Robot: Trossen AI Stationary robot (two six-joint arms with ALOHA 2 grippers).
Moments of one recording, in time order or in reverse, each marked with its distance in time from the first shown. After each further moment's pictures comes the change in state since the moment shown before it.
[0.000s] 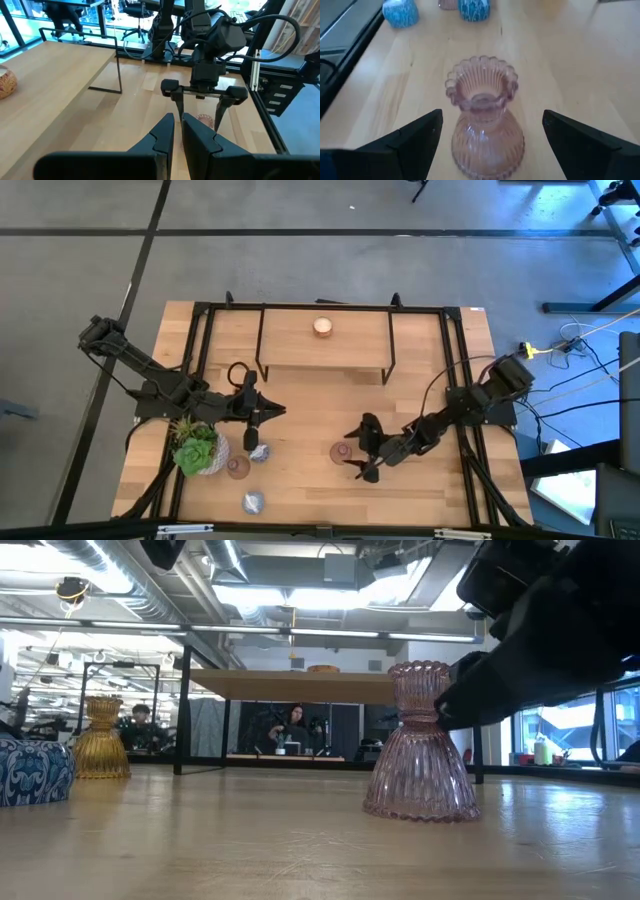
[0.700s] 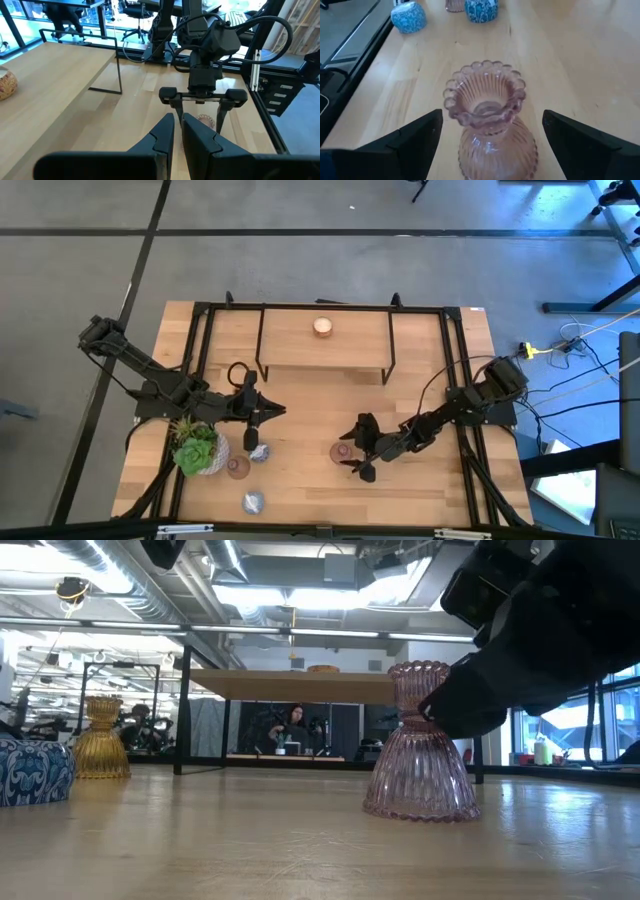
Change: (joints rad) left arm 0.000 0.000 0.000 0.003 0.000 0.004; right arm -0.044 0.041 0.000 0.084 -0.094 0.016
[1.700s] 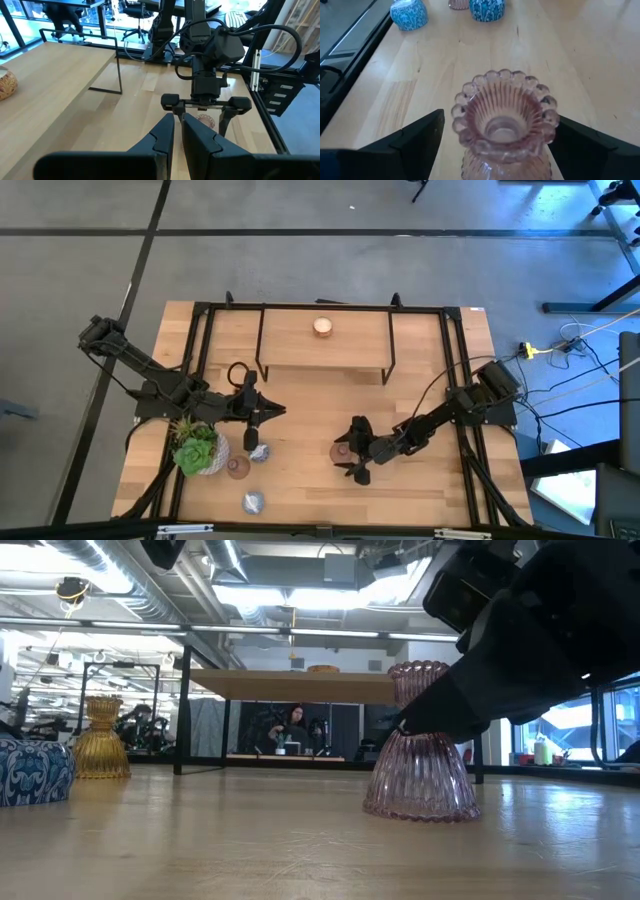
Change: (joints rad) left arm 0.000 0.000 0.000 0.000 0.000 -0.001; right arm -0.001 0.070 0.067 -0.001 -0.010 -0.031
